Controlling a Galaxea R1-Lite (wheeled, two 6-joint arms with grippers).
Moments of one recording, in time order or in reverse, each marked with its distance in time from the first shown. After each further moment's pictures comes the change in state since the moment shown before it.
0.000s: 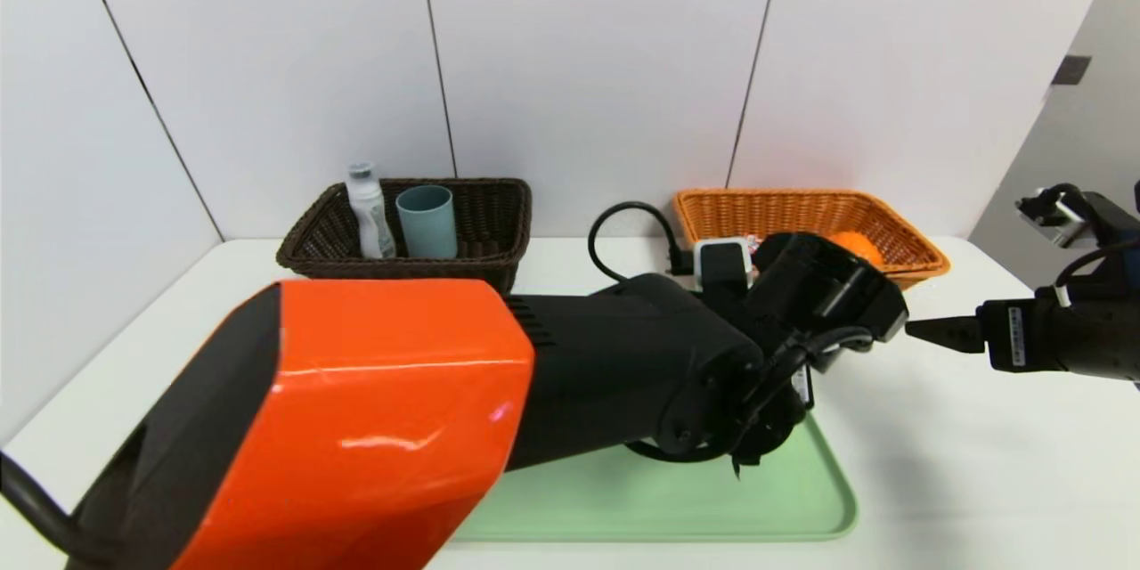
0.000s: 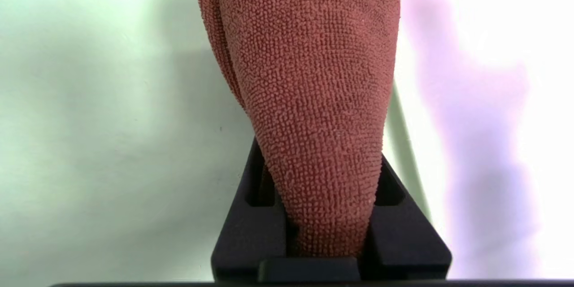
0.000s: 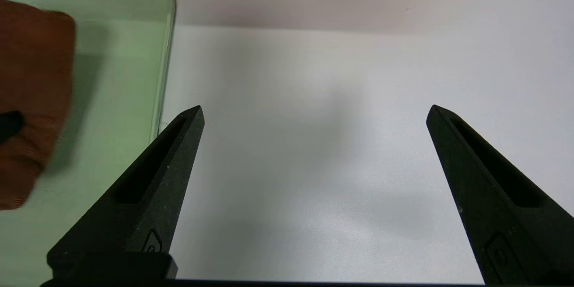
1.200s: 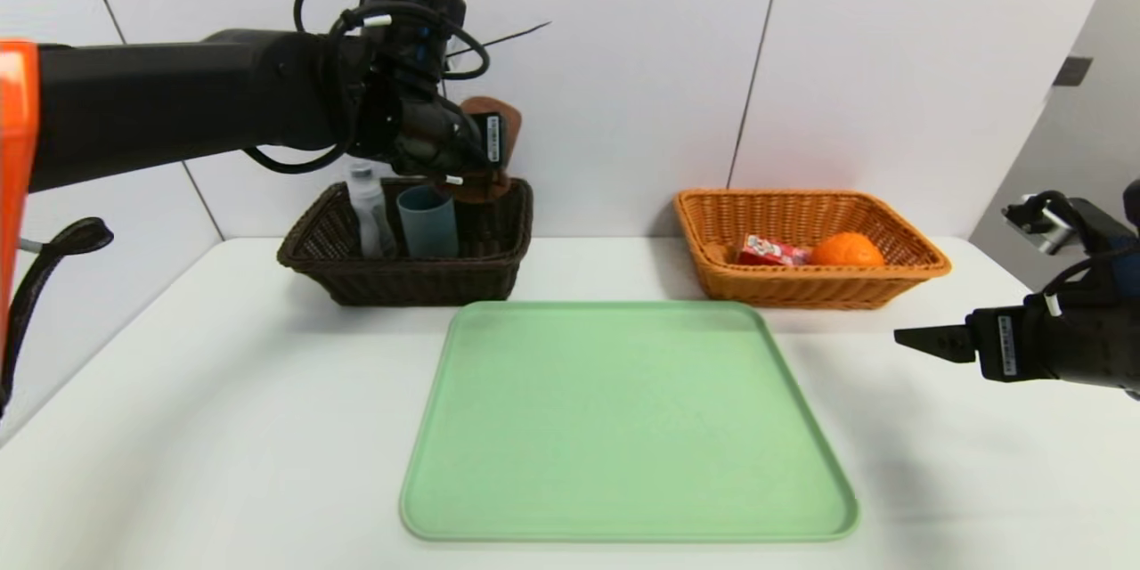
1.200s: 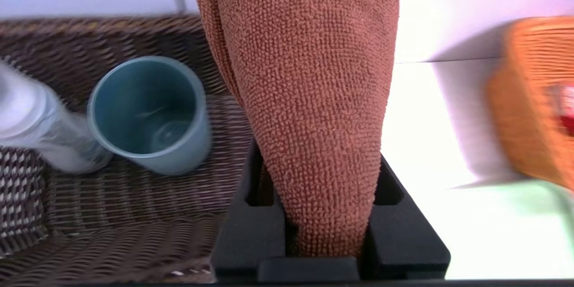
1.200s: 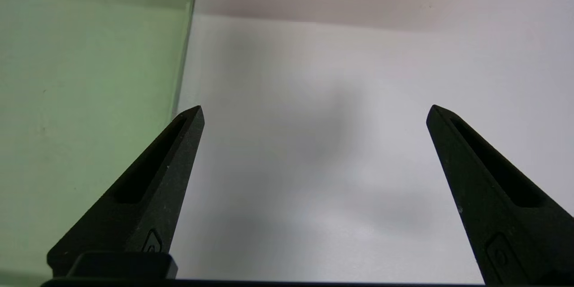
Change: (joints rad) left arm 0.604 -0.238 0.002 -0.001 -0.251 0.447; right arm 0.037 -0.005 0.015 0.000 -0.006 -0.006
